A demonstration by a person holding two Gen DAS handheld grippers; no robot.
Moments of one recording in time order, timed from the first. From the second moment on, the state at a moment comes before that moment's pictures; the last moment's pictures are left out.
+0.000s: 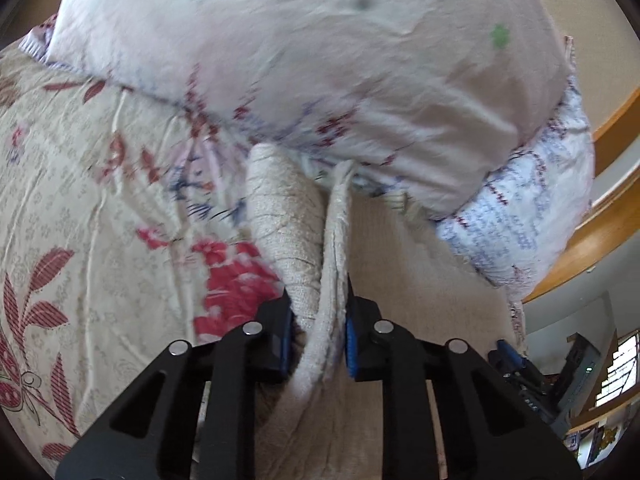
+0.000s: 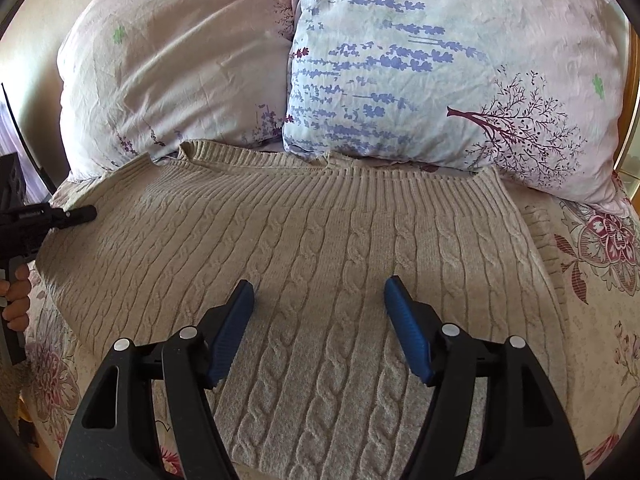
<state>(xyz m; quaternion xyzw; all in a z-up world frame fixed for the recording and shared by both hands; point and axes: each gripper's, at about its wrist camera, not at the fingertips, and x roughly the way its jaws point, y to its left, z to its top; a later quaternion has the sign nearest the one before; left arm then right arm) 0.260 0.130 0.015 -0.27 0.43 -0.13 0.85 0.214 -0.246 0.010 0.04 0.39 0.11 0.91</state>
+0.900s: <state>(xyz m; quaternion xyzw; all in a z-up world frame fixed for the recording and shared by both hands) 0.267 -0.044 0.088 -0.24 0.39 -0.31 0.83 0.192 -0.317 0.022 0.13 0.36 0.11 0.92</state>
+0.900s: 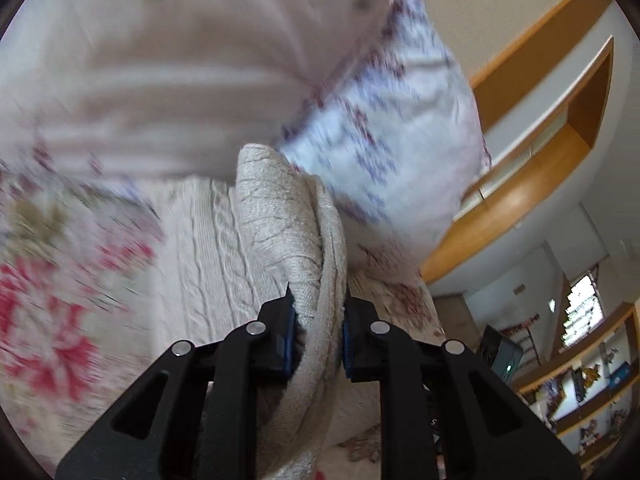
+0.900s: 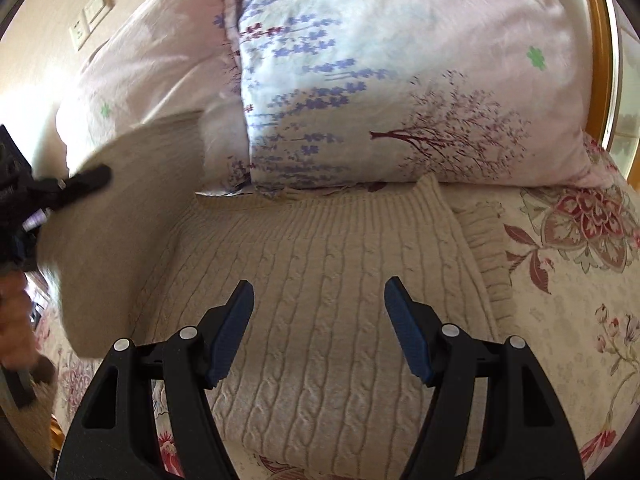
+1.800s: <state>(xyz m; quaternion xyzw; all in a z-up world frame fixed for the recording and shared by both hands) 0.254 -0.053 0.077 -0.12 0.39 -0.25 0.88 0.229 -0.354 -0.006 0.37 0.41 0.23 0.80</state>
